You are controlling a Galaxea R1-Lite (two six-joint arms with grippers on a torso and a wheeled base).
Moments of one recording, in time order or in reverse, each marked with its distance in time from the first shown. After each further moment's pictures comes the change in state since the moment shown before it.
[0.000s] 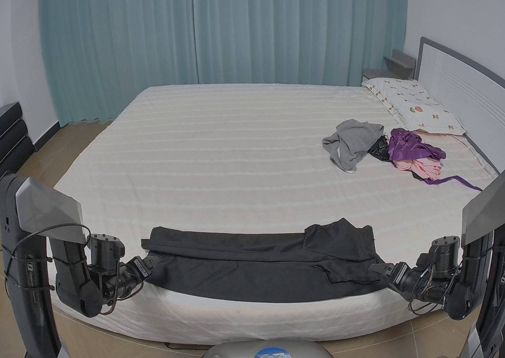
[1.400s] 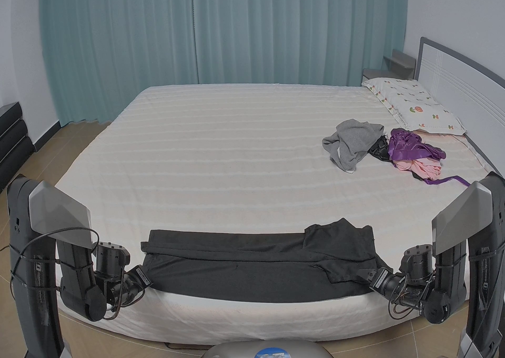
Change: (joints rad) left arm -0.008 0.068 0.009 -0.003 0.061 0.000; right arm 0.111 0.168 -0.124 0.000 -0.219 0.021
